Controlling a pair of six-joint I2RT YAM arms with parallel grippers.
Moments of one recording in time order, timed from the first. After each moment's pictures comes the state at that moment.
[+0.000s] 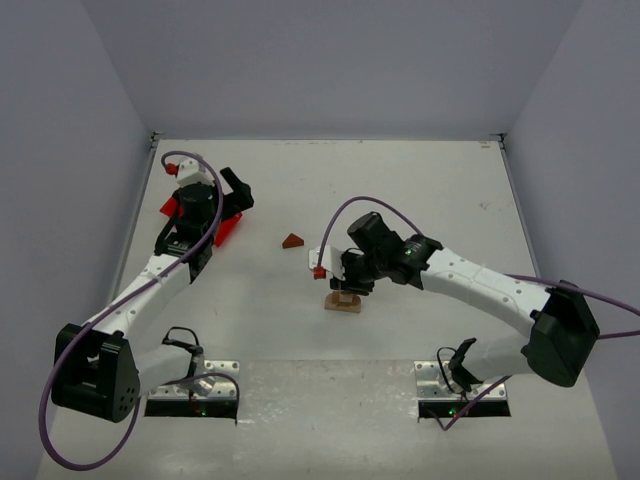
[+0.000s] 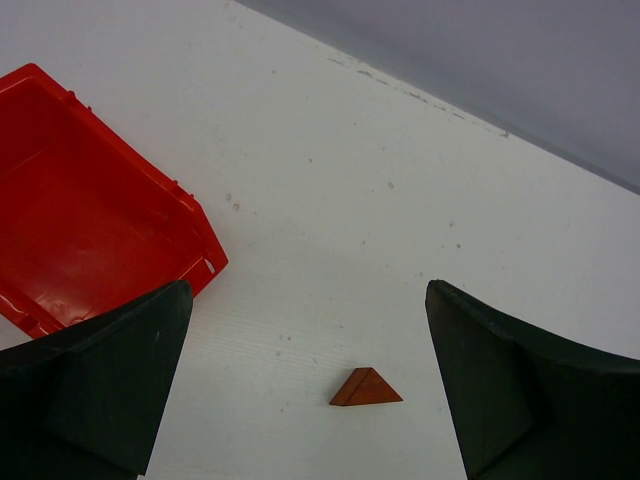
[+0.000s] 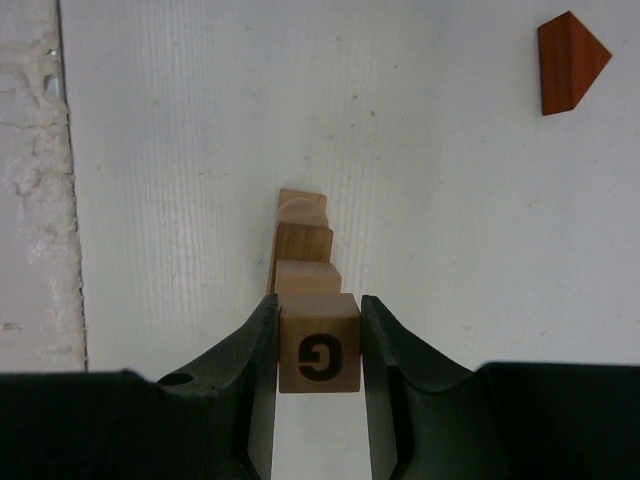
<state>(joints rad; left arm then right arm) -0.19 1.13 0.72 0.11 -0.24 -0.52 0.84 1.34 0.93 -0.53 -0.35 -0.69</state>
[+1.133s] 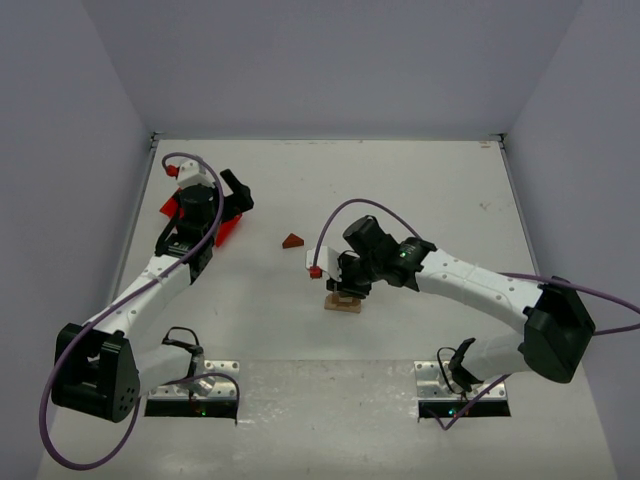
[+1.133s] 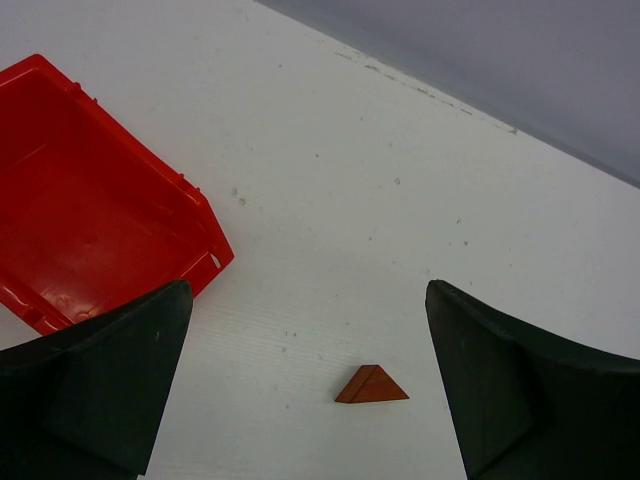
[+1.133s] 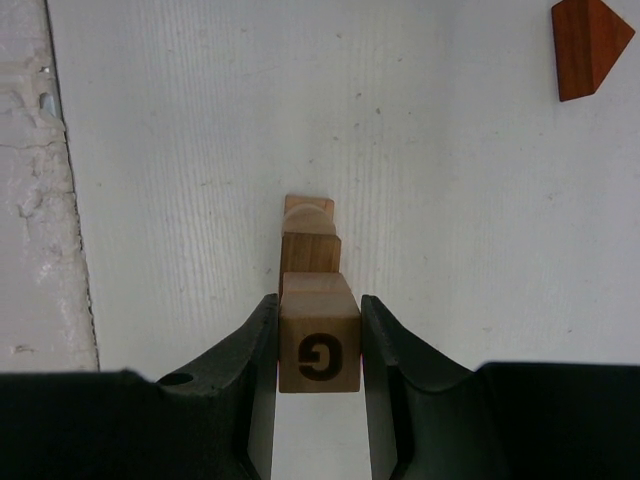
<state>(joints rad) -0.19 1.13 0.70 0.11 -0.25 -0.52 0.86 1.37 0.92 -0.49 -0.33 -0.61</state>
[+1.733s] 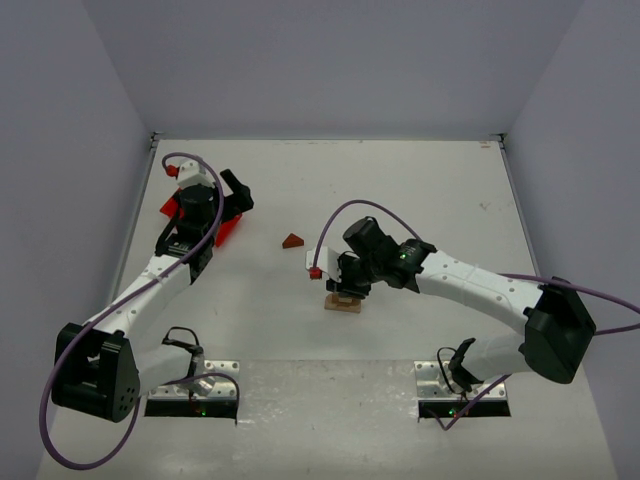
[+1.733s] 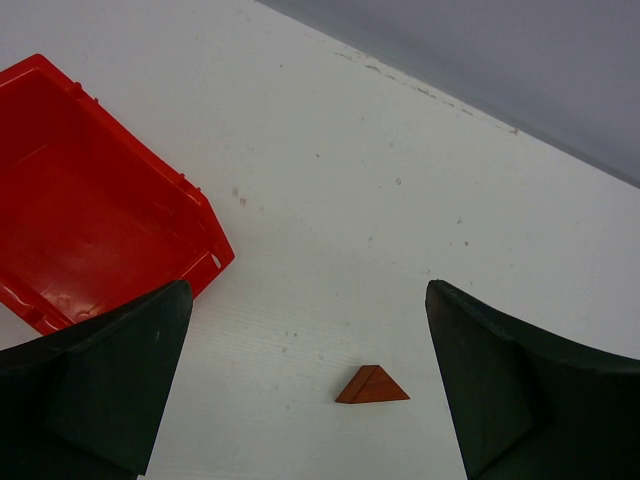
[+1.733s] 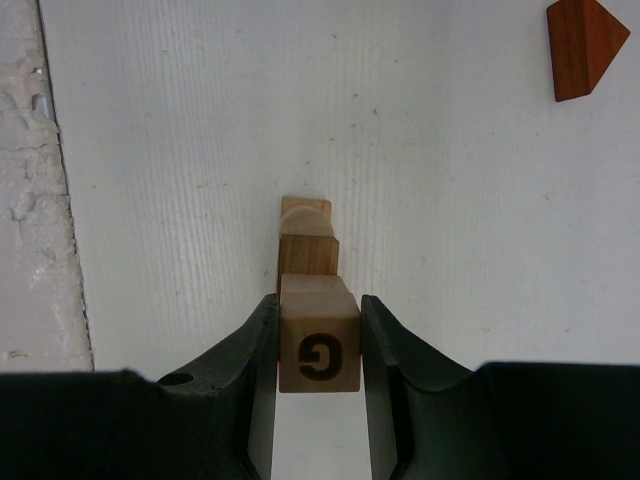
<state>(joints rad) -0.19 1.13 0.70 0.11 -0.25 -0.52 0.86 1.36 0.90 -0.47 -0.32 -0.61</state>
